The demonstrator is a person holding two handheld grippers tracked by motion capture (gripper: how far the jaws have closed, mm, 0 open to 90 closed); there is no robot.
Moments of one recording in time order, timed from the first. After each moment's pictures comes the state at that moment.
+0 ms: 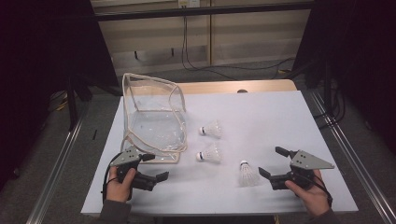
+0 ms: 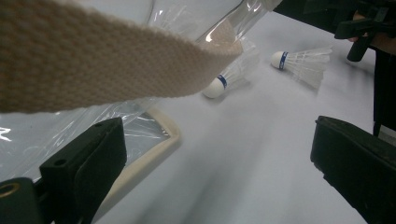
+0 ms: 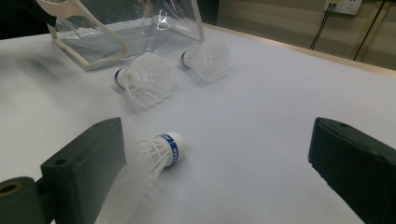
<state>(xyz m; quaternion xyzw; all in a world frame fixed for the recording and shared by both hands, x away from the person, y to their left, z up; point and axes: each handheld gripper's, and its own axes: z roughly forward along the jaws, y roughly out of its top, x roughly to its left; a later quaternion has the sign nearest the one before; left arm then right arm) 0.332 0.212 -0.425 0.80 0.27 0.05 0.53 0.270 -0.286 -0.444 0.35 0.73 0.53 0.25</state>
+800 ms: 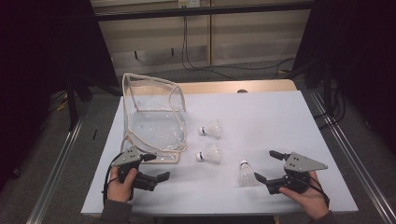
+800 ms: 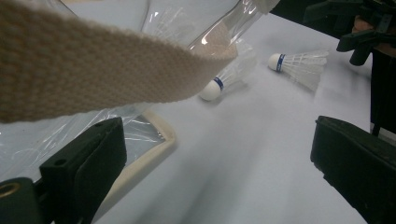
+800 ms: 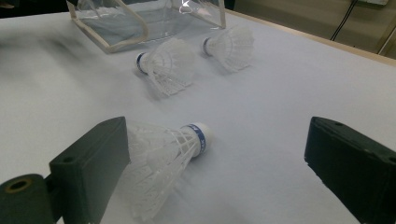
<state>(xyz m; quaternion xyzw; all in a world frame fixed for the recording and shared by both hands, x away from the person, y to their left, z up) 0.331 0.208 -0.425 0.80 0.27 0.05 0.53 0.266 -0.272 -0.441 0.33 0.77 0.50 0.23</state>
